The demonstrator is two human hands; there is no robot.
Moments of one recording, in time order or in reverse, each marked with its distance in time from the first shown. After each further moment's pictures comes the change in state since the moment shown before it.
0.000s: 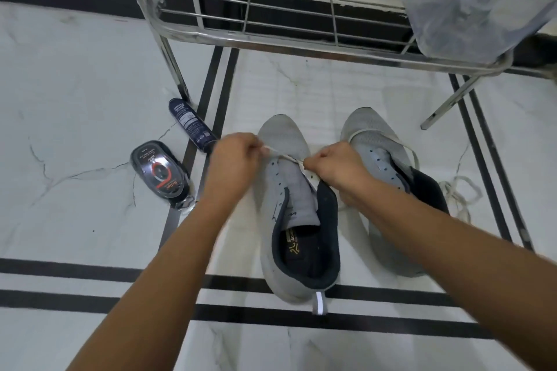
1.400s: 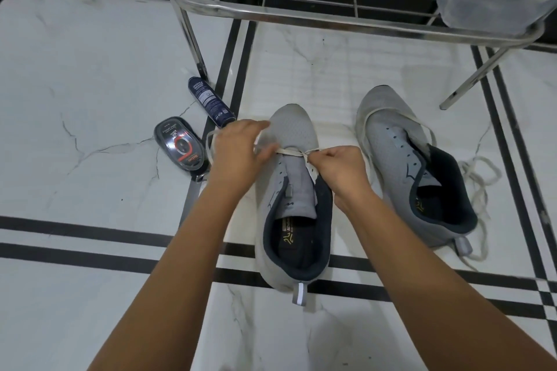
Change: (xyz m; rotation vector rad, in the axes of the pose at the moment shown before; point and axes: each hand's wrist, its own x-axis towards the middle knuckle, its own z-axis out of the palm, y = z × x) left_hand -0.026 -0.027 -0.007 0.179 0.031 0.233; right_hand -0.029 0.022 0.035 0.292 0.109 0.033
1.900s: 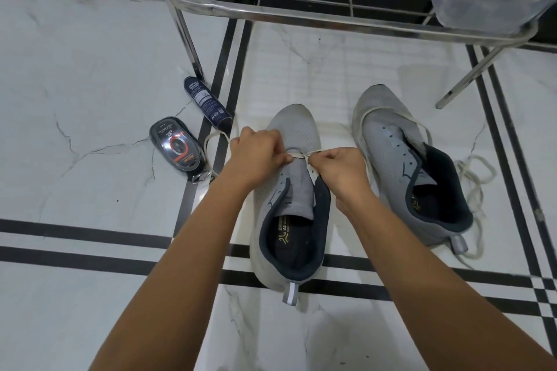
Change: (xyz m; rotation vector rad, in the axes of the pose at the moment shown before) left_hand 0.013 0.031 0.007 0.086 -0.438 -0.151; right_hand -0.001 0.003 -0.005 -0.054 0.021 -0.003
